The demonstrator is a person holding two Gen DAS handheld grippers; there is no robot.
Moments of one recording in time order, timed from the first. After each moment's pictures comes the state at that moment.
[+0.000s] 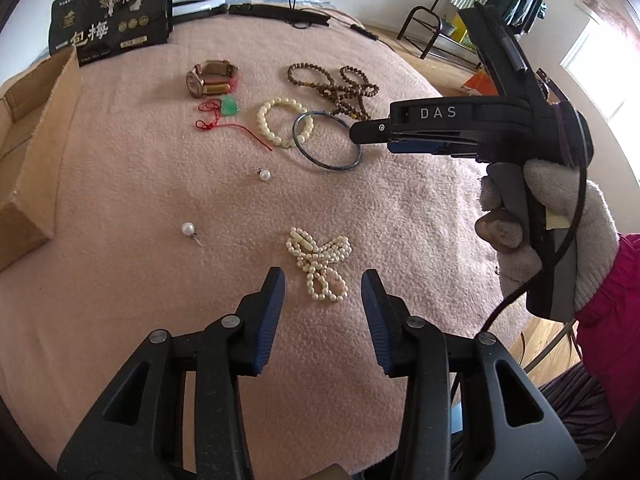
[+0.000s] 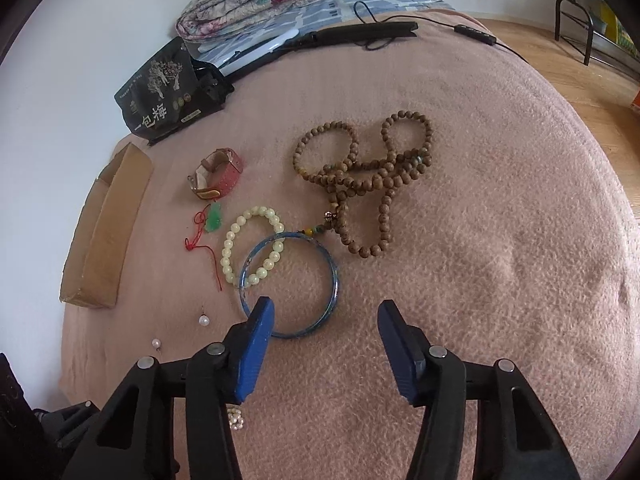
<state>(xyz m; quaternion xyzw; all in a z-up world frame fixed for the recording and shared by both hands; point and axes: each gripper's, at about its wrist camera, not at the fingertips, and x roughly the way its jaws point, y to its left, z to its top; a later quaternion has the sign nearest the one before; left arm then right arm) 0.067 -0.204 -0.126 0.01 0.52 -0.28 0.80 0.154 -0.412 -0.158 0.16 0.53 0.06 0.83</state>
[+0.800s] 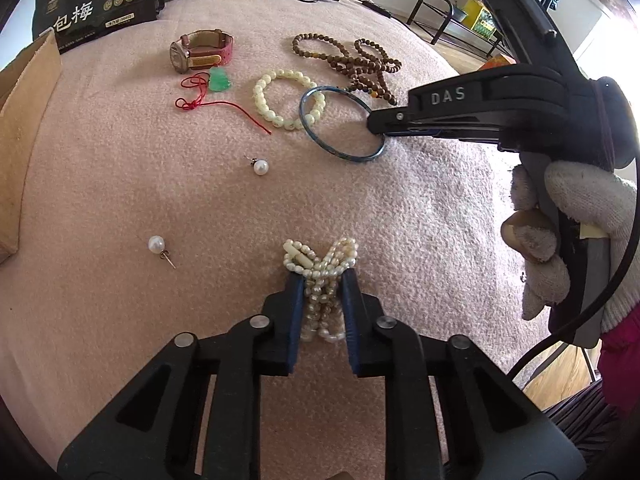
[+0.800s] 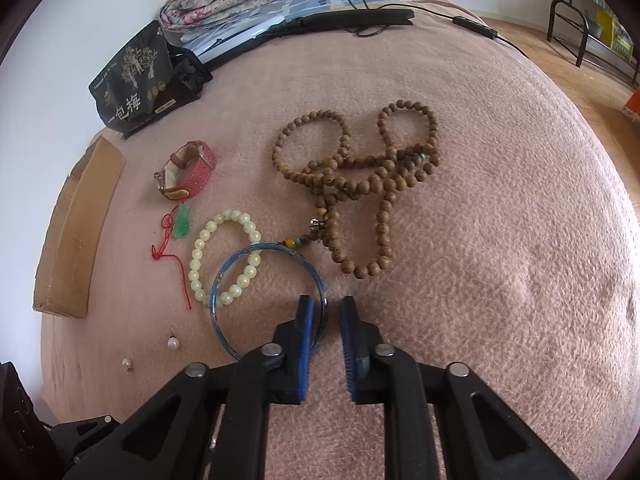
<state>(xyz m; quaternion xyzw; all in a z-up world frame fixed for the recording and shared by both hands) 0.090 -0.219 -0.160 0.02 0.54 -0.27 0.80 0.178 -0.405 -0.176 0.14 0.55 0.03 0.82</state>
